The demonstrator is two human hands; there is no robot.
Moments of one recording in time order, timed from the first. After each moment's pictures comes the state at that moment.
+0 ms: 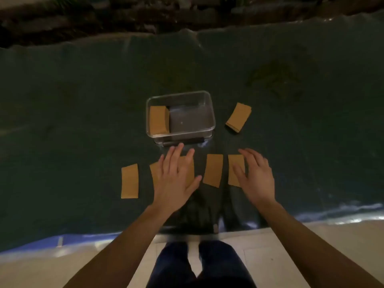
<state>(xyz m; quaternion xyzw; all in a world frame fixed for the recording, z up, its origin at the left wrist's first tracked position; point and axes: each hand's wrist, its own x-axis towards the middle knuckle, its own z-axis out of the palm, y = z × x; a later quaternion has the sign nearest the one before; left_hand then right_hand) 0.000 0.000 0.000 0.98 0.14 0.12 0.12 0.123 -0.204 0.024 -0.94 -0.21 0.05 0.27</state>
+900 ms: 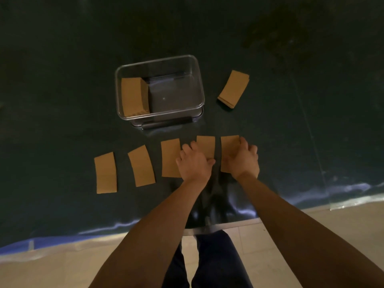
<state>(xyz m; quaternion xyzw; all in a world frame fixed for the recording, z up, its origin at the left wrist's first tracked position) 0.099 -0.072 -0.078 0.91 0.36 -0.12 0.20 0.166 -0.184 -0.077 -0.94 0.05 0.27 0.21</state>
